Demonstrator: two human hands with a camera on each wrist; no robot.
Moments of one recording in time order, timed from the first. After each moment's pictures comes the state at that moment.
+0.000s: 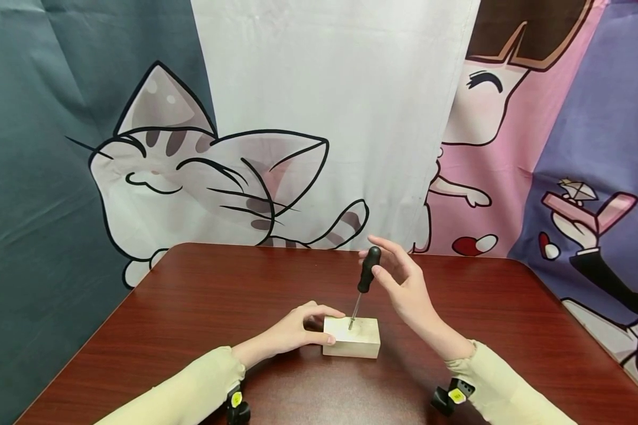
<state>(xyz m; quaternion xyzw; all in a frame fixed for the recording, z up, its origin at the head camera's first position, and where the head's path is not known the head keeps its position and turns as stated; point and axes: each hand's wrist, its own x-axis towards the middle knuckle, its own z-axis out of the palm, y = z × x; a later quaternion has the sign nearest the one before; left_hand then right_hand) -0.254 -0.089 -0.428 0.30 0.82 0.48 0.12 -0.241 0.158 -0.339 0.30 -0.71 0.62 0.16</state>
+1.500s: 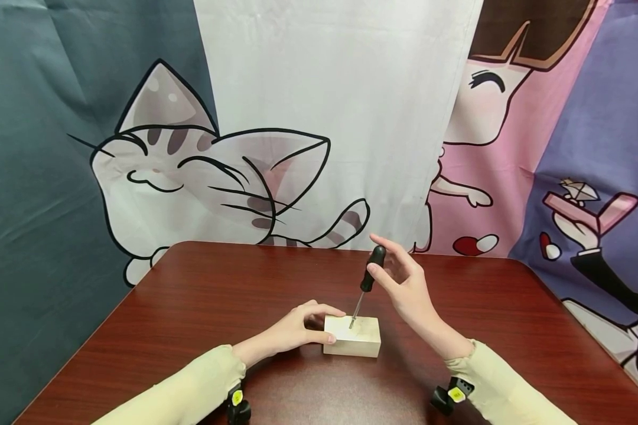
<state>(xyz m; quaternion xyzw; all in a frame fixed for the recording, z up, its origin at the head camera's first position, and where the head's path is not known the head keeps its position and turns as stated) -0.252 -0.090 -0.427 0.29 0.82 0.48 0.12 -0.244 0.157 -0.343 0.26 -0.72 0.62 0.18</state>
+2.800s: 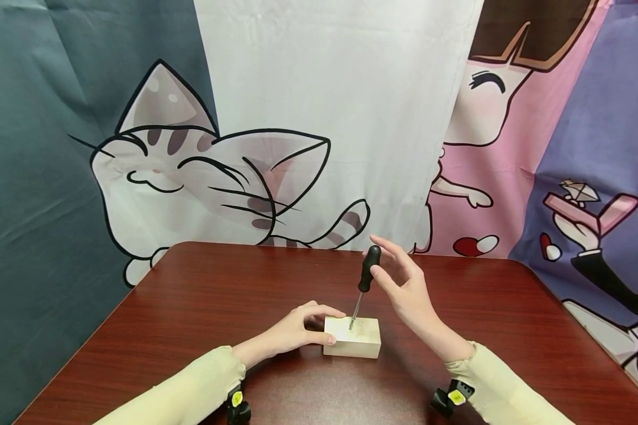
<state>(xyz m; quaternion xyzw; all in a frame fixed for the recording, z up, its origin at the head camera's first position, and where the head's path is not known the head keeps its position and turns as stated) -0.253 -0.090 -0.427 0.29 0.82 0.48 0.12 -0.242 0.157 -0.343 0.28 -0.71 0.62 0.17</state>
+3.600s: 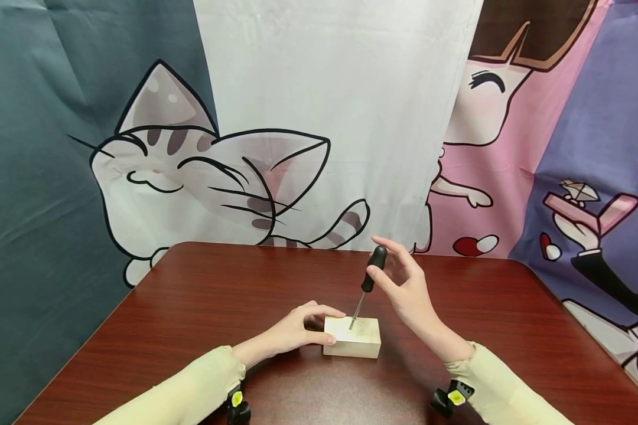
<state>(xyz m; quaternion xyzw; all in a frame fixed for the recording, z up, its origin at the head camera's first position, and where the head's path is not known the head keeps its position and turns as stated) -0.254 -0.090 -0.428 0.29 0.82 0.48 0.12 -0.242 0.156 -0.343 0.26 -0.72 0.62 0.18</state>
